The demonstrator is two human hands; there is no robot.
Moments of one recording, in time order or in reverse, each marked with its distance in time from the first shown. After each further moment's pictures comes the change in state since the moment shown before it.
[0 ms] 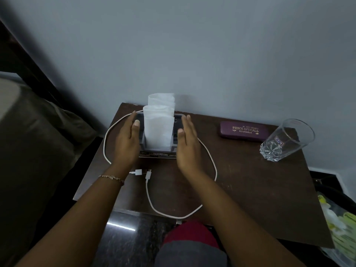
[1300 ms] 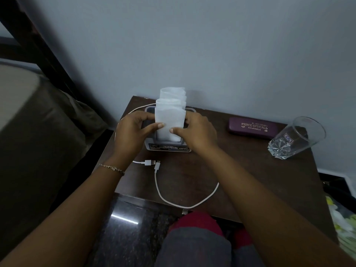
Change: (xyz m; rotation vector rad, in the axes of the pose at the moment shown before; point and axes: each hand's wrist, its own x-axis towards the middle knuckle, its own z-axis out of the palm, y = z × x) left_hand -0.001 0.017 -0.026 0.200 -0.110 0.185; right_hand 0.018 -0.042 -0.020 -0.521 -0.243 -0.041
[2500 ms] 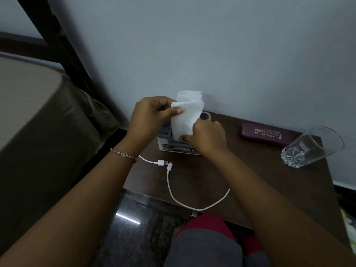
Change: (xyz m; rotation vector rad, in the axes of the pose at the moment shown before) left_hand 0.017 0.031 -0.022 -0.227 -0.030 -0.006; right_hand -0.002 -0.013 0.004 -0.440 -0.061 -0.164
